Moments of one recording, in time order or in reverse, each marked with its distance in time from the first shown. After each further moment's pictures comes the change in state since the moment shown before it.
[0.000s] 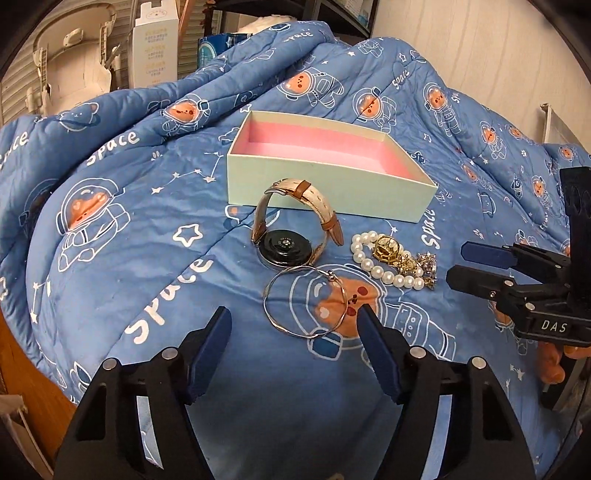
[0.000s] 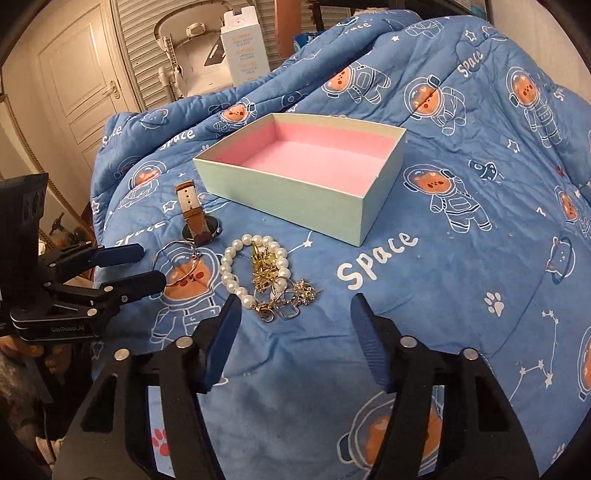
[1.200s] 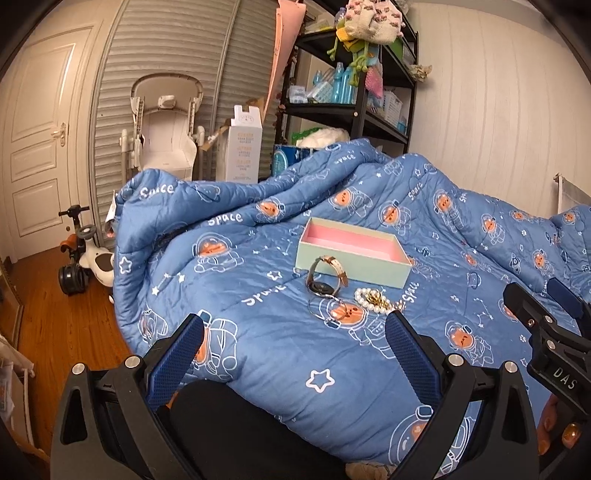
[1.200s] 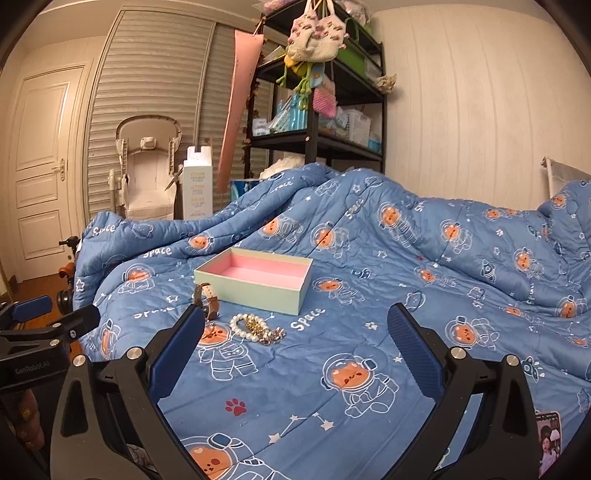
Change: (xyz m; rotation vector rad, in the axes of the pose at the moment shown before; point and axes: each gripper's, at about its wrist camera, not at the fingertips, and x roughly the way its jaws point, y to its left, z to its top) left arm -0.164 -0.021 -0.084 -0.134 -0.396 0.190; right arm -0.157 0.108 -0.089 0.018 -0.552 -0.405
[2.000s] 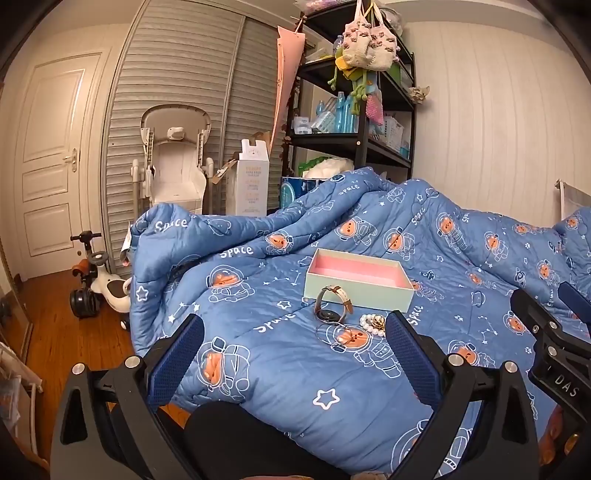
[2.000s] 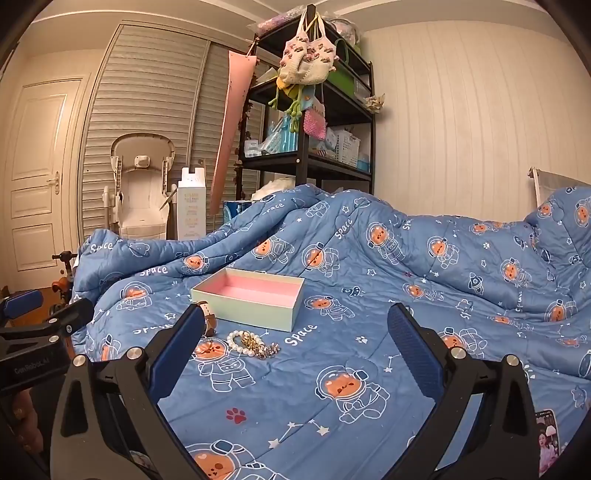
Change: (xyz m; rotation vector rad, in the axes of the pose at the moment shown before) left arm -0.031 -0.007 0.003 0.019 -0.159 0.051; right arm -0.026 0.003 -0.001 0.019 -0.108 -0.069
